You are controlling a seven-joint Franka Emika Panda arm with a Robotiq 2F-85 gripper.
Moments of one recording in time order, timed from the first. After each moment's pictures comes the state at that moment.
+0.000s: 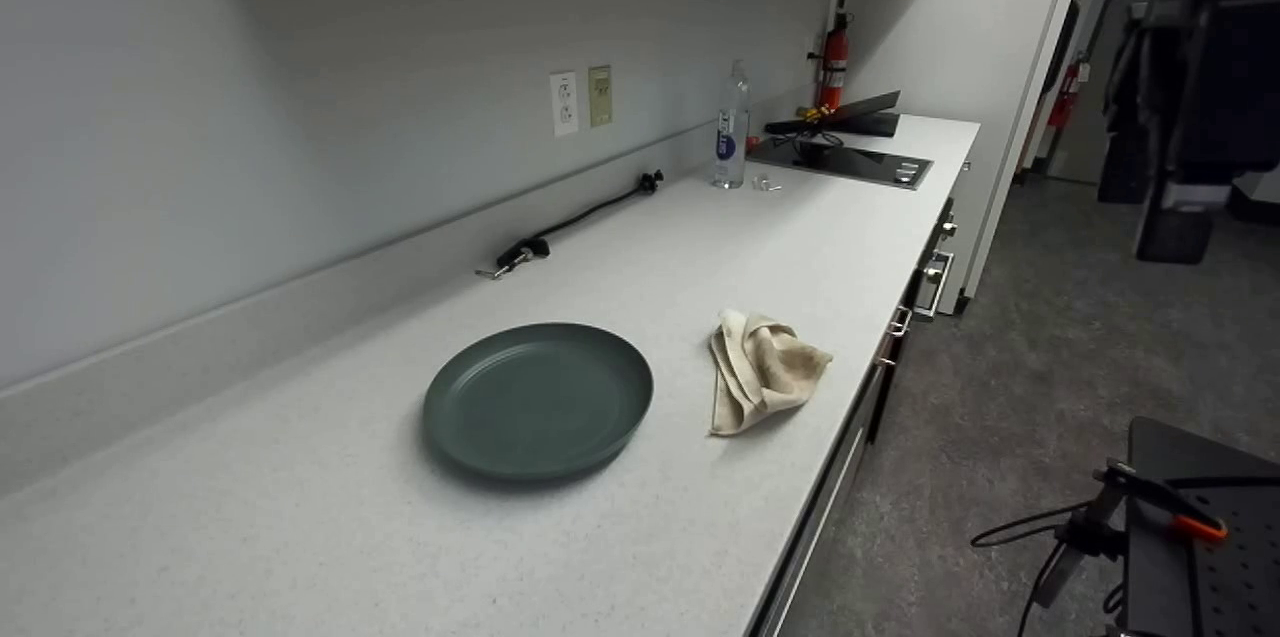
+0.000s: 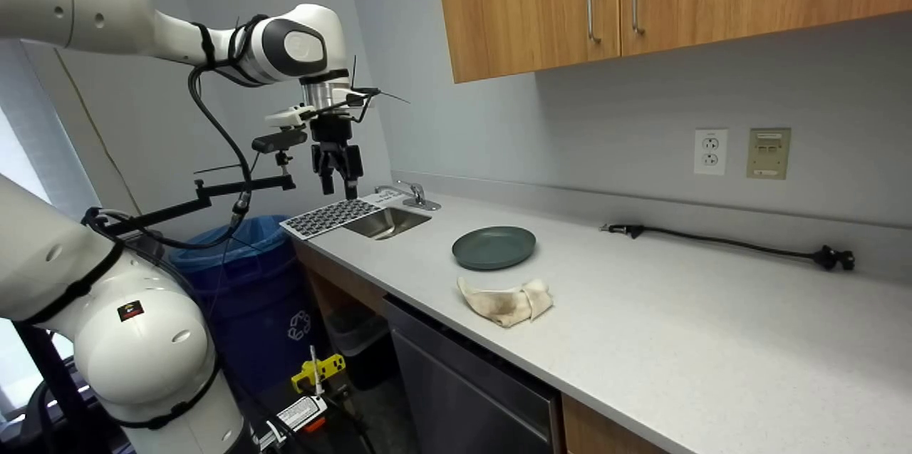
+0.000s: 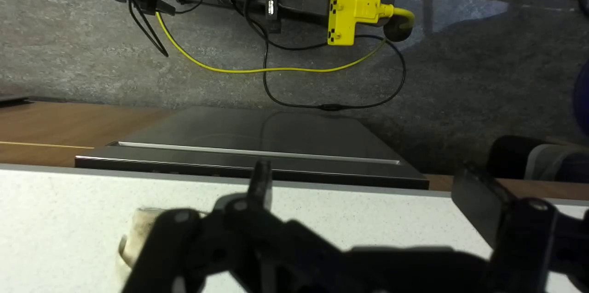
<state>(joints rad) 0.19 -0.48 0.25 -2.28 0.15 1.69 0.20</state>
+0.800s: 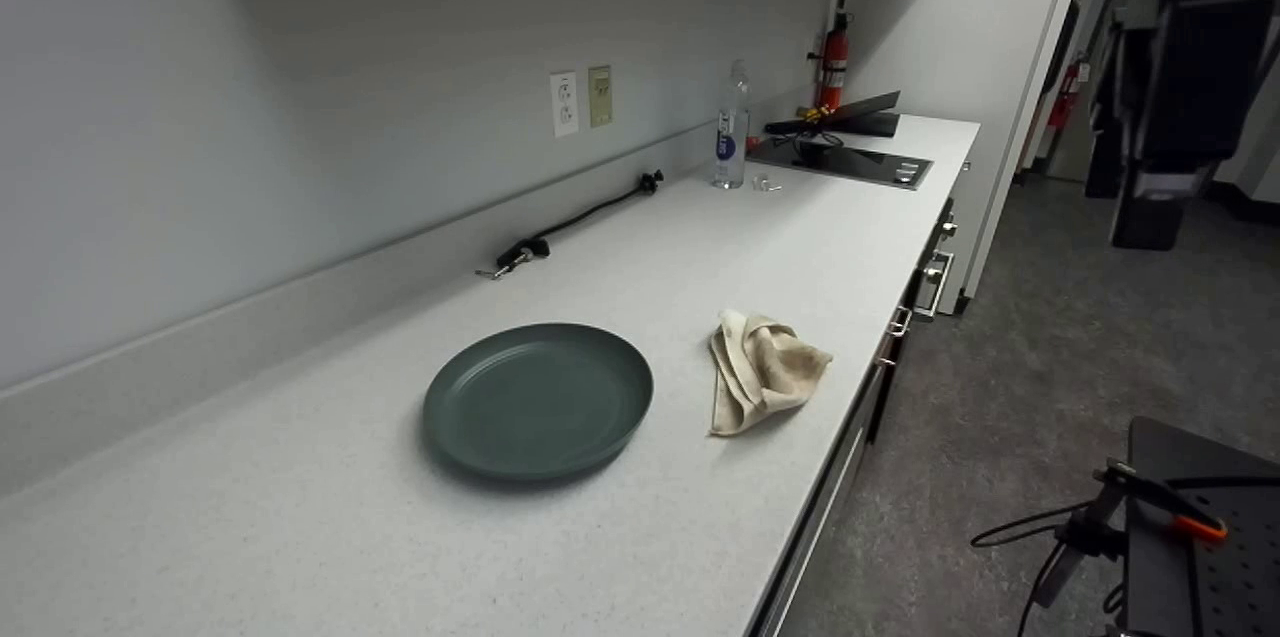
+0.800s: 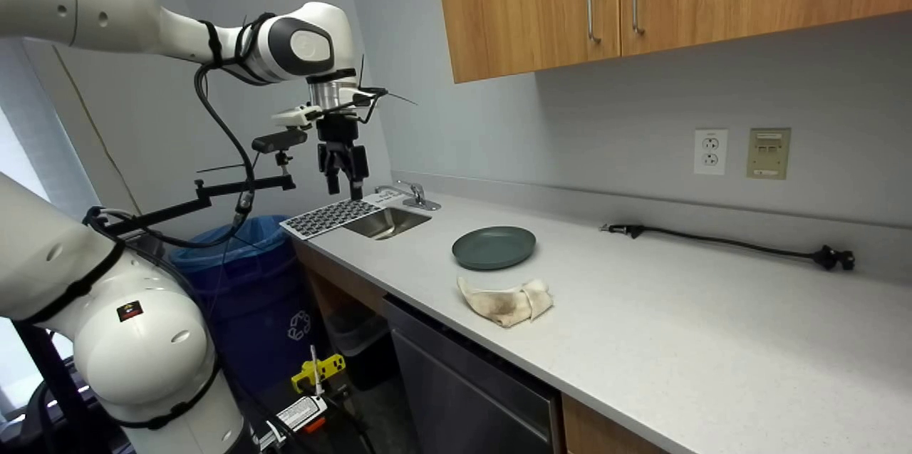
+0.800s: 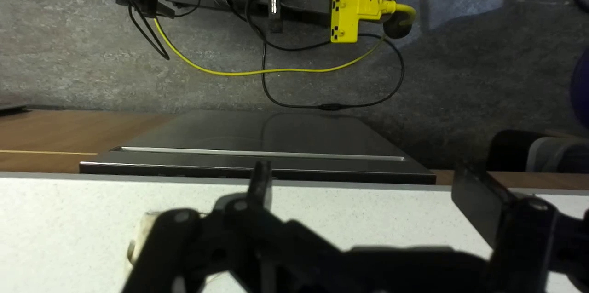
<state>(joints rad) 0.18 -0.47 0.22 -2.28 0.15 1.69 0.19</state>
